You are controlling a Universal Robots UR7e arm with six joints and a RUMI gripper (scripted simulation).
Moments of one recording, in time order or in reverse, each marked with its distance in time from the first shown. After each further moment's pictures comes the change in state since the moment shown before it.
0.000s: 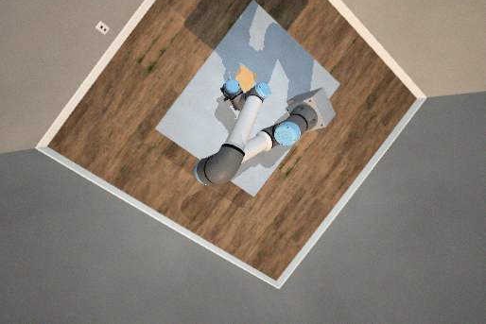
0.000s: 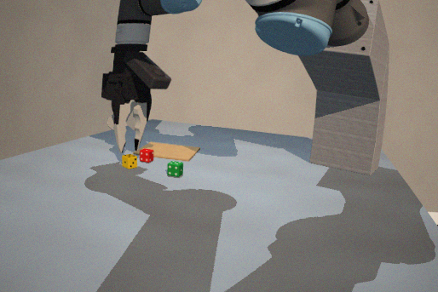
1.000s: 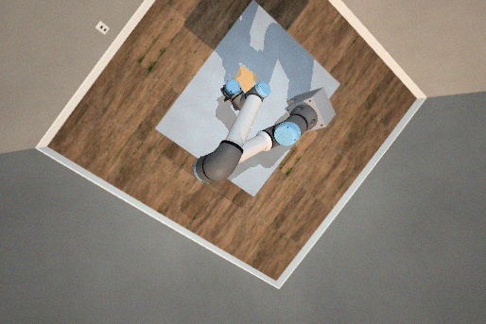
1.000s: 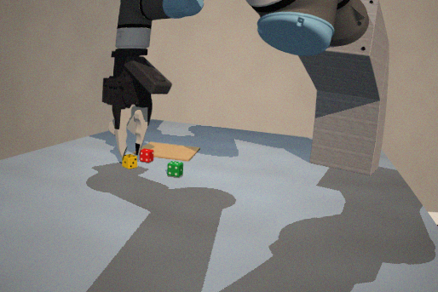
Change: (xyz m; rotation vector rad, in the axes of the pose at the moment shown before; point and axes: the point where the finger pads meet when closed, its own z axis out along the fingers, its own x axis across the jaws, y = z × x) arm -0.001 -0.003 0.009 0.004 0.000 0.001
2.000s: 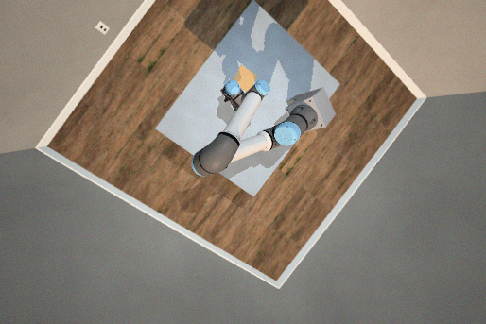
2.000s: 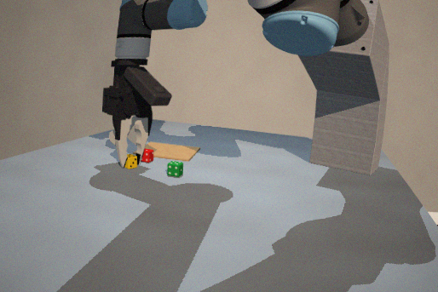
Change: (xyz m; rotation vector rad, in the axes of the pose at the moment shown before) arm -0.001 -0.001 0.021 -0.001 0.000 0.003
